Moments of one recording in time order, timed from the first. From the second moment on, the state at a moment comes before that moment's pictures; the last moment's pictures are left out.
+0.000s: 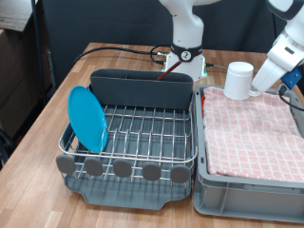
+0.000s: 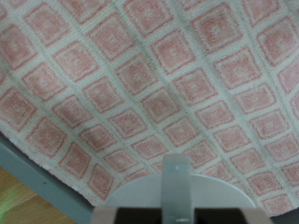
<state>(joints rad) 0.46 0.06 0.06 -2.29 -0.18 2.00 0.42</state>
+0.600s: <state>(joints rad) 0.45 -0.02 0.01 -2.19 -0.14 1.94 0.51</state>
